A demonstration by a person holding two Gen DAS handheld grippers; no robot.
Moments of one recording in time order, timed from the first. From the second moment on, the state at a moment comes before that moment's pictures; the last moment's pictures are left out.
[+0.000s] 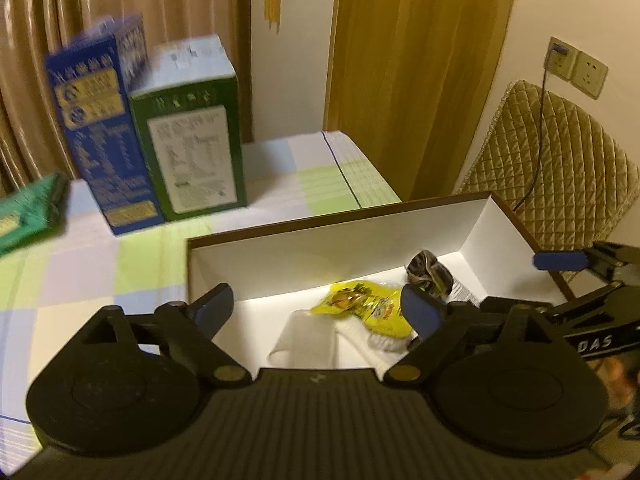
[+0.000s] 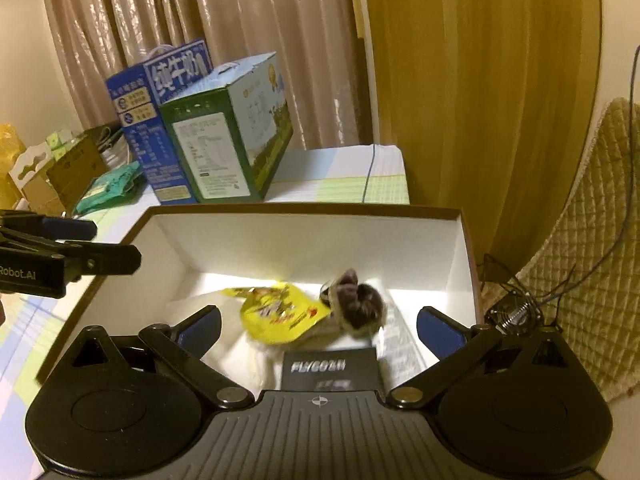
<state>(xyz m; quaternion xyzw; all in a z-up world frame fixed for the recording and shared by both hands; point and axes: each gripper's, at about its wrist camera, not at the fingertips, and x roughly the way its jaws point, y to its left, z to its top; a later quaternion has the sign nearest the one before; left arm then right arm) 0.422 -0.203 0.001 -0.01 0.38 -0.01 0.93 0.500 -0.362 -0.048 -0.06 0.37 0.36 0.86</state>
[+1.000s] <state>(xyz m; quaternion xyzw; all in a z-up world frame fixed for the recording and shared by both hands) 0.218 -0.186 0.046 -0.02 0.35 0.01 0.94 0.304 -0.385 -0.013 -0.04 0.36 0.29 0.89</state>
